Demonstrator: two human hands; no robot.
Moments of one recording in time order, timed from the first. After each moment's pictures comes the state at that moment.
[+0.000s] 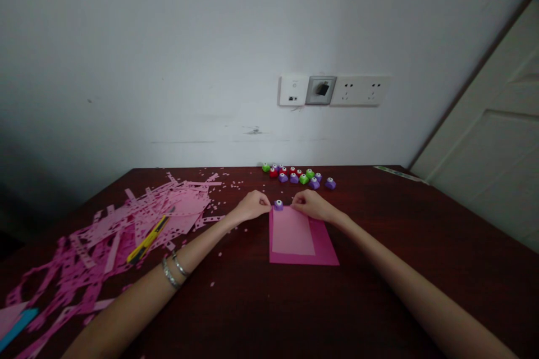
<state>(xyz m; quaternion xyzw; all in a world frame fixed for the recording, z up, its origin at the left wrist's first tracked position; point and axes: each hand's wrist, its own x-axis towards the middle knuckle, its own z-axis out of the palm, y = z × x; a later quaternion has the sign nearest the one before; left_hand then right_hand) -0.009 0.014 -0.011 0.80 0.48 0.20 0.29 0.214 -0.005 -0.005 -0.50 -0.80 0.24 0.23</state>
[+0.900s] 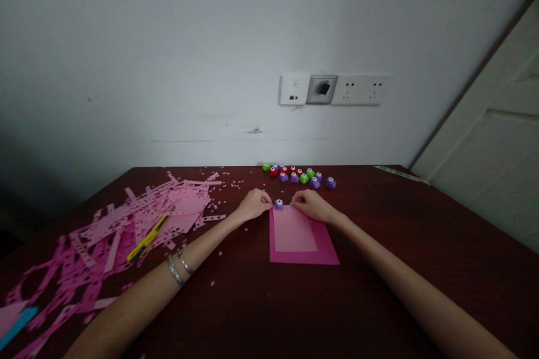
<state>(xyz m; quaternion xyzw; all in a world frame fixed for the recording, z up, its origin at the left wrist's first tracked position) -0.003 0.016 -0.014 0.79 0.50 0.23 0.29 0.213 -0.004 -0.007 -0.50 -0.80 0.24 0.24</state>
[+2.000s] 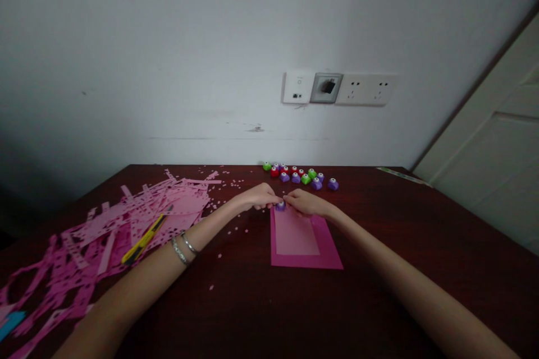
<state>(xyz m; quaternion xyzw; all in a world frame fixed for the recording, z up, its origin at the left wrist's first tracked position) 0.006 0.025 0.021 0.75 0.47 0.11 0.44 0.183 0.001 0.015 -0.56 -0.73 0.38 0.11</state>
